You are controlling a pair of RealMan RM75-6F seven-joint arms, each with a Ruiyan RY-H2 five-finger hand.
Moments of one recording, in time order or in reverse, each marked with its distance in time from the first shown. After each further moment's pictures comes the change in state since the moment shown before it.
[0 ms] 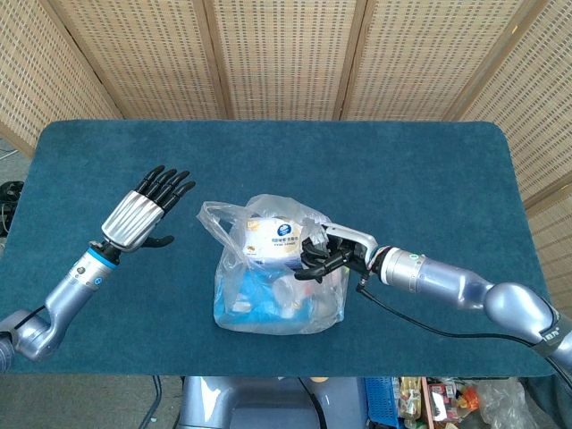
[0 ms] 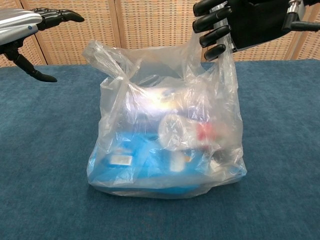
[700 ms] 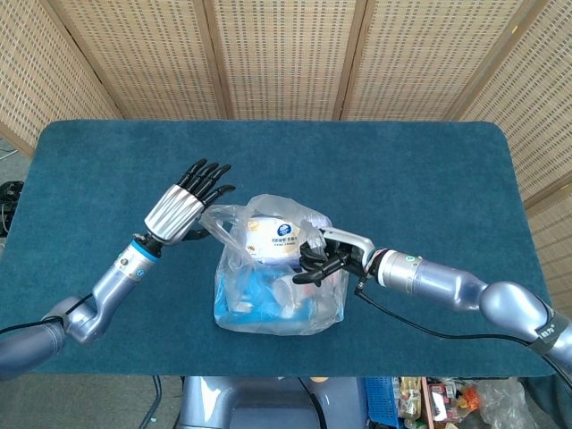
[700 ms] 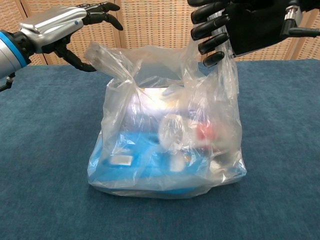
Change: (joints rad) left arm -0.122 -0.186 -0.036 0.092 -0.039 0.011 -0.013; right arm 0.033 0.015 -0.050 -0.001 0.048 0.011 -0.038
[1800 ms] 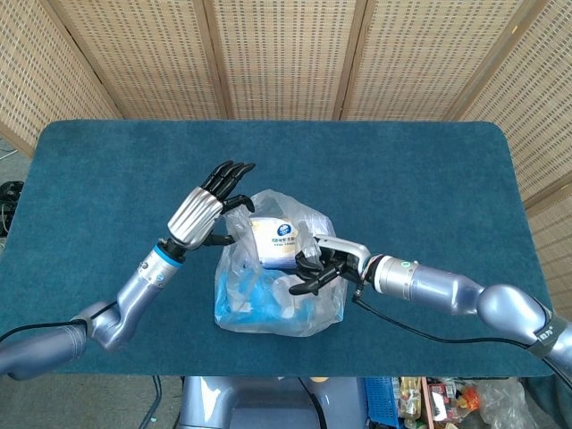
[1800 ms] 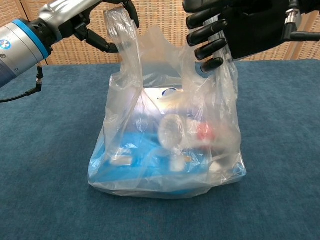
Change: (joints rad) left arm -0.039 -0.032 -0.043 -0.152 -0.071 0.048 -0.143; right arm 0.017 0.020 -0.023 -0.032 0.023 0.000 -0.039
